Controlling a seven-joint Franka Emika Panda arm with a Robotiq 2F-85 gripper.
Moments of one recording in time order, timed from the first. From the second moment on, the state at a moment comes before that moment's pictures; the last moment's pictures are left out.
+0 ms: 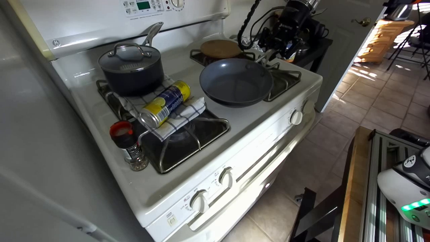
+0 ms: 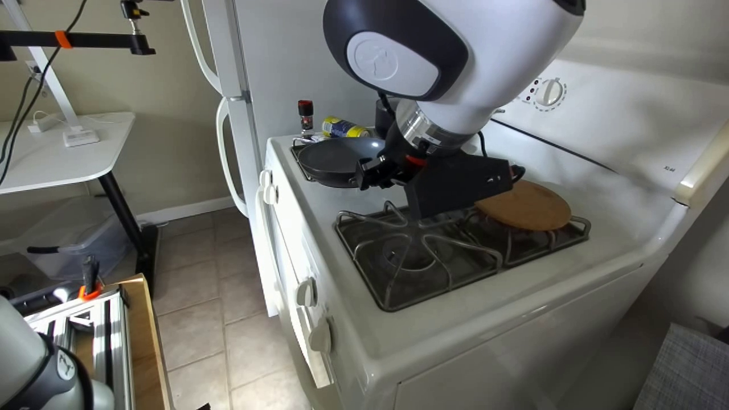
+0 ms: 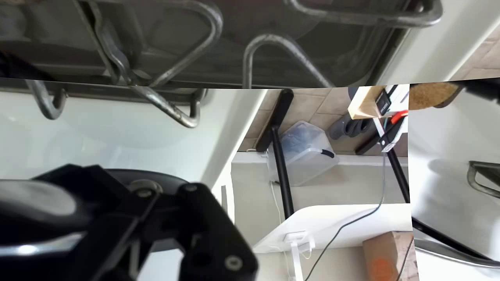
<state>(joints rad) -0.19 -0.03 -0.16 -2.25 0.72 2.00 -2.16</state>
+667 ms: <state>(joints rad) -0.17 0.03 -0.16 -2.25 0.72 2.00 -2.16</state>
